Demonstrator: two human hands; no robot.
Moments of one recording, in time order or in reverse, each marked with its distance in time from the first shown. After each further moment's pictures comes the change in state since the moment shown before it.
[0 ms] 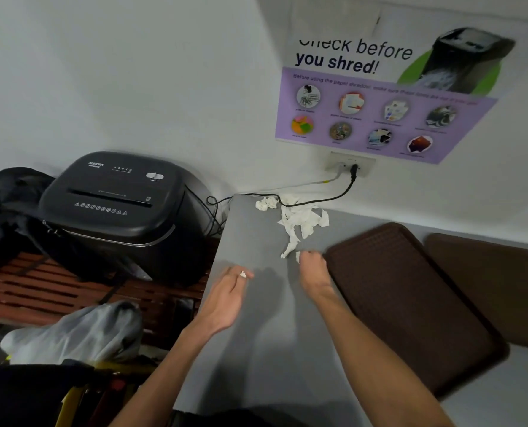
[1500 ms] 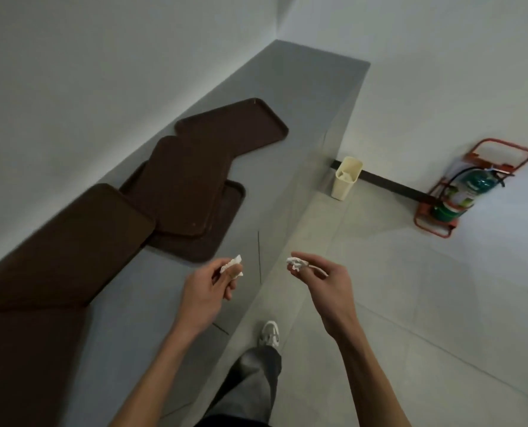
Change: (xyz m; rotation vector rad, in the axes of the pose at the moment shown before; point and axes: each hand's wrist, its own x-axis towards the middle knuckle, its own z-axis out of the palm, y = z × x) left_hand -0.283 0.408 0.671 0.013 -0.894 0.537; right_hand -0.616 0.661 -0.102 1.426 1.011 0.916
